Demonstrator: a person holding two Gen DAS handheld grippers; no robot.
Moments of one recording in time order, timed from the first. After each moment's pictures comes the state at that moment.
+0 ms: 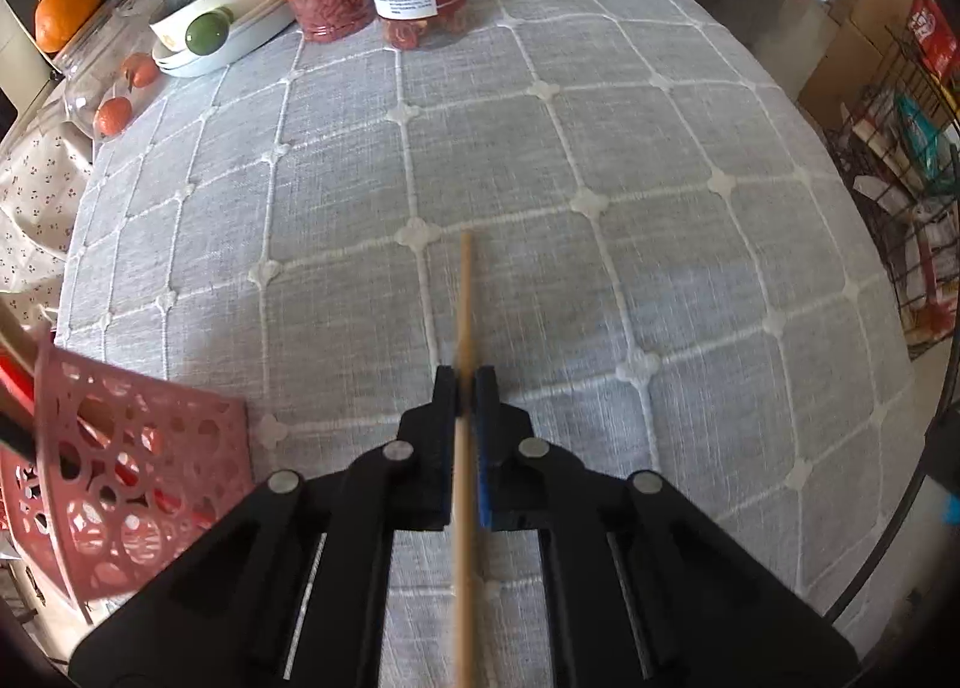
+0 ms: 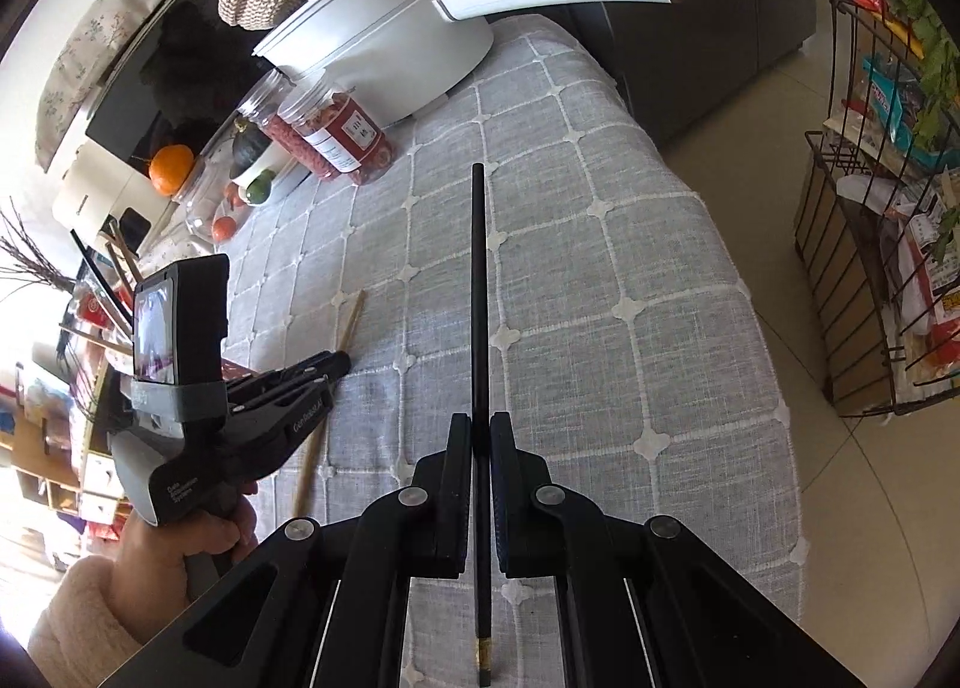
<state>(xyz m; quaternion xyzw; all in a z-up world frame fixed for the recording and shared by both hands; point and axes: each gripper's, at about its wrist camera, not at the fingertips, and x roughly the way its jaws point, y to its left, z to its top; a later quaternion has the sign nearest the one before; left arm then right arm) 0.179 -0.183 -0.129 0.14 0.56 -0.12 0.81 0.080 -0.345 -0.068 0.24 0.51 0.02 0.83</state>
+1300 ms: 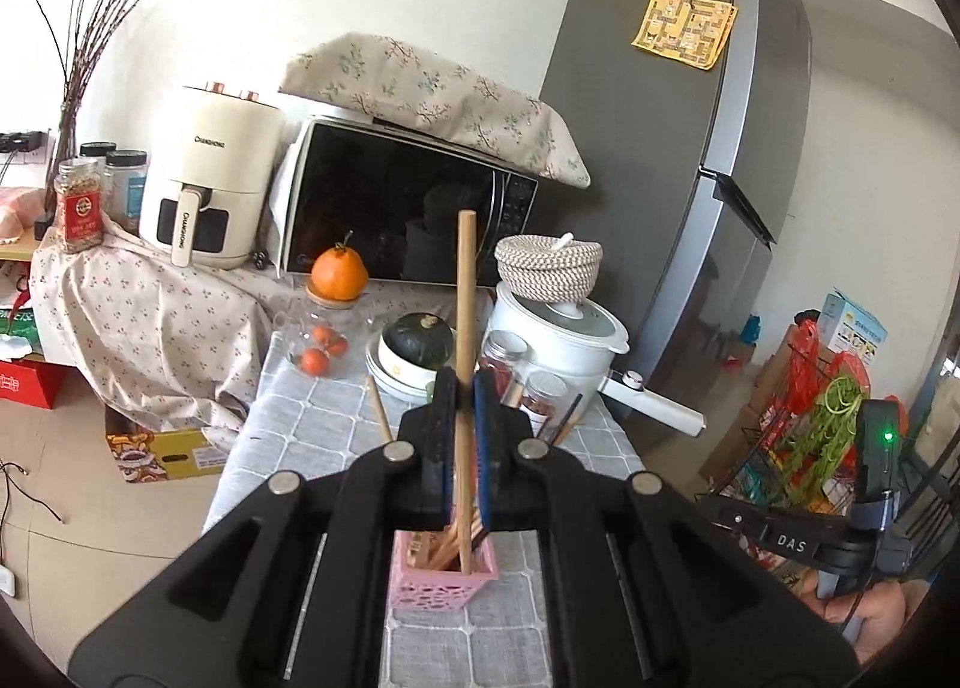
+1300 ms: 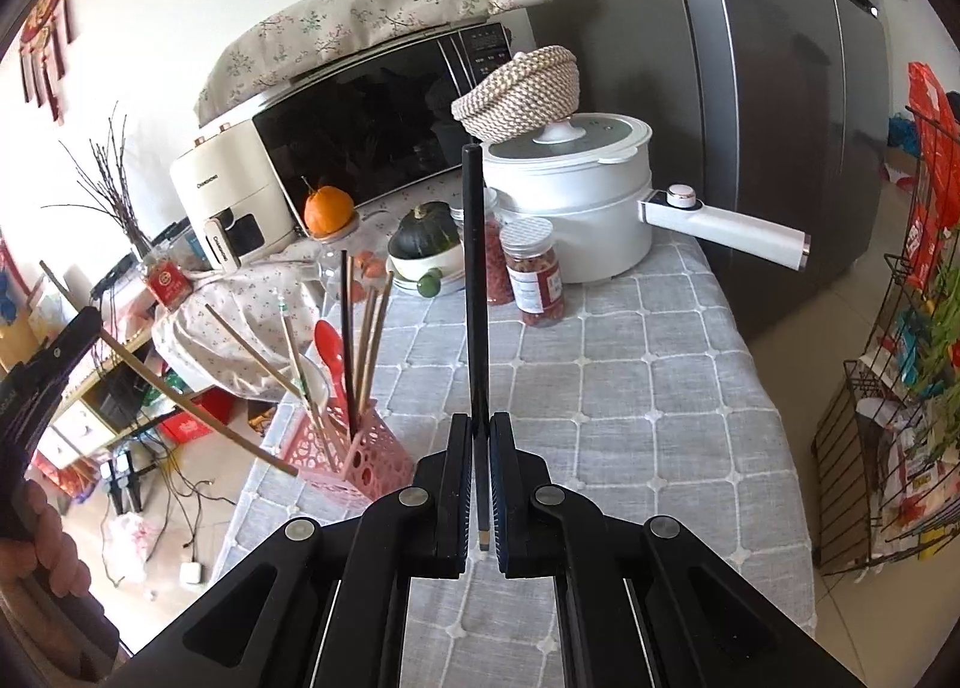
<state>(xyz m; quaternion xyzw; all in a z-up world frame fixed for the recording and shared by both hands) 0.055 0.042 0.073 -0.13 0.17 -0.14 0.97 0.059 -0.223 0.048 0.11 0.35 0.07 0.93</state>
